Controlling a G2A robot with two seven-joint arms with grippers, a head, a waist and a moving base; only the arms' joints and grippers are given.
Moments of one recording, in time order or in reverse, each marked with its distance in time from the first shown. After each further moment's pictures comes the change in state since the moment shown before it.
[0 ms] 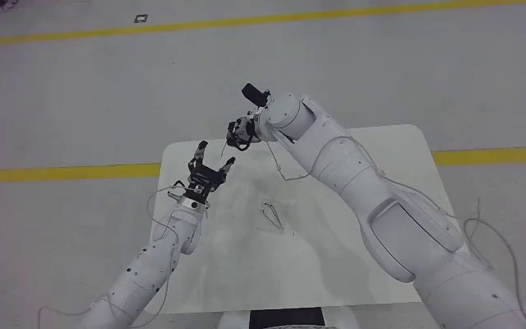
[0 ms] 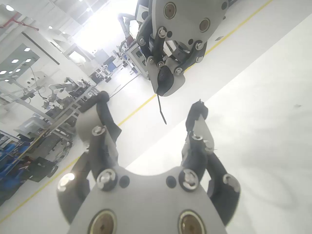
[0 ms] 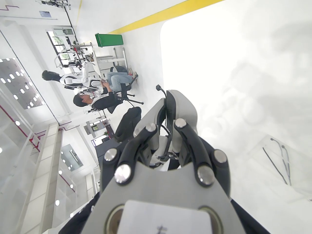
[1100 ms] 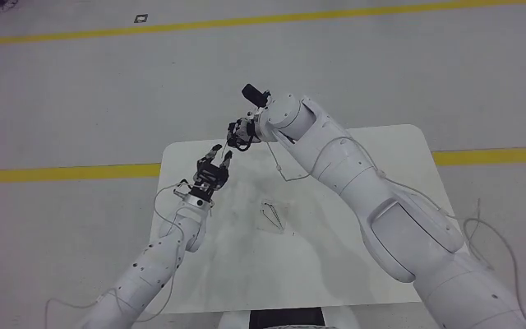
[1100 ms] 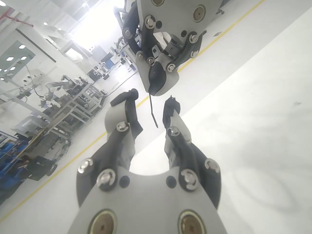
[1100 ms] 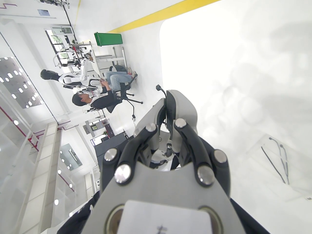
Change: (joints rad) left arm -0.046 -0.024 0.048 0.050 -0.006 0.011 -0.019; right arm -0.002 0.001 0.002 -0.004 -0.007 0.000 0.006
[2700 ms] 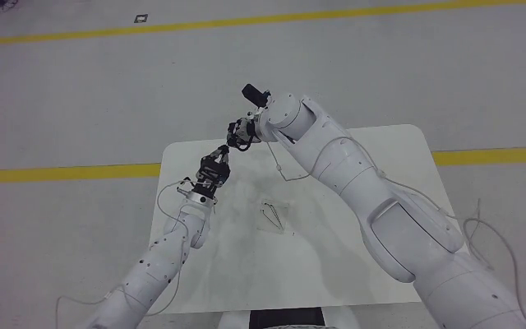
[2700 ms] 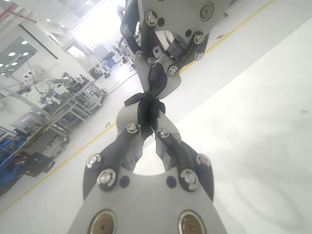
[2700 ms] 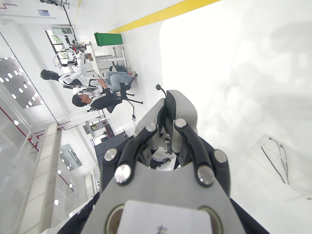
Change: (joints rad) left arm -0.018 -0.056 -0.023 0.054 0.006 -0.008 0.020; right arm 0.000 0.000 0.000 0.000 0.000 0.000 0.000
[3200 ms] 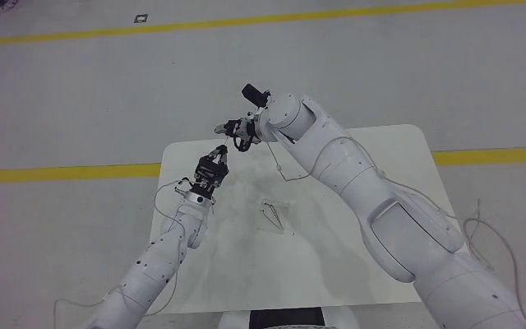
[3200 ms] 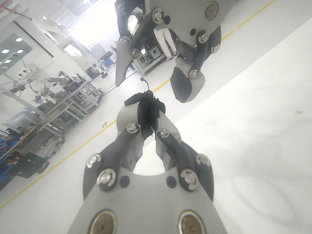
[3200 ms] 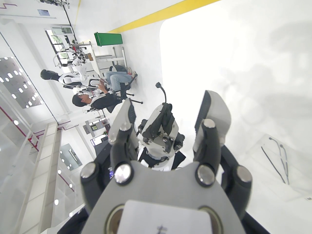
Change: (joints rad) left arm 0.024 0.002 -0.044 -0.017 -0.051 -0.072 0.029; right arm 0.000 0.000 0.000 0.000 0.000 0.000 0.000
